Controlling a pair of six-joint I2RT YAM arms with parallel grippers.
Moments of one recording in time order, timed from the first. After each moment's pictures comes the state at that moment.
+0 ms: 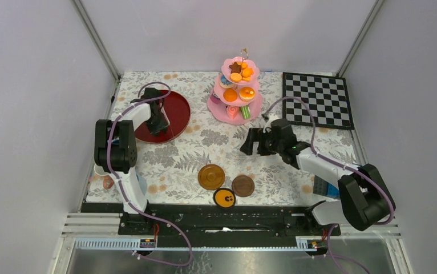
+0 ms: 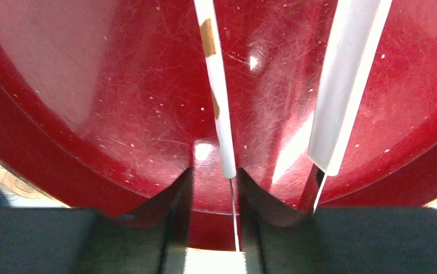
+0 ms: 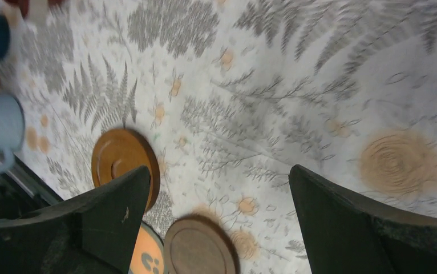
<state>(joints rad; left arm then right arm) -0.04 1.92 1.33 -0.64 -0.13 -0.54 0.44 1.36 0.64 0.06 -0.29 0.49</state>
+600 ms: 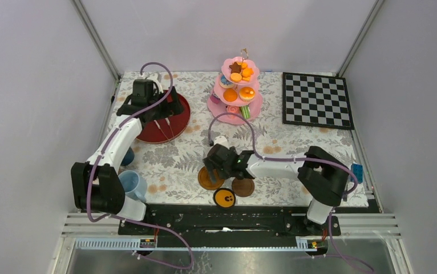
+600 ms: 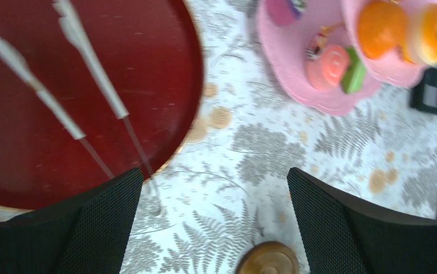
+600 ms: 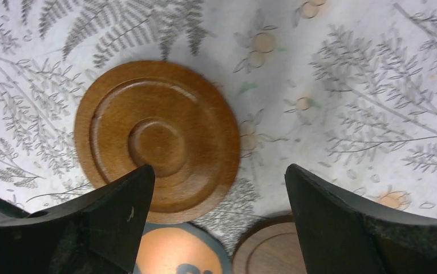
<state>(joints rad) -0.10 1.46 1.20 -0.46 0.15 -0.37 1.05 1.72 1.00 -0.28 0.21 0.53</state>
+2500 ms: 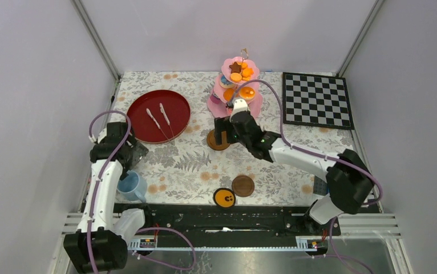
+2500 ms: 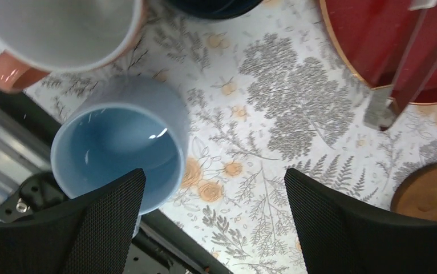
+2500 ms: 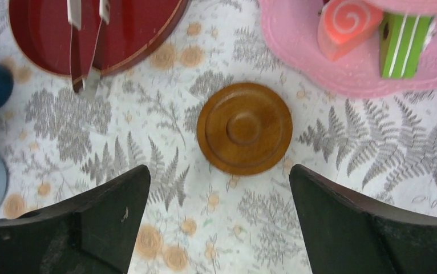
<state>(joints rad) 0.09 0.96 0.89 -1.01 -0.23 -0.77 0.83 1.58 1.07 -0.03 0.26 0.40</state>
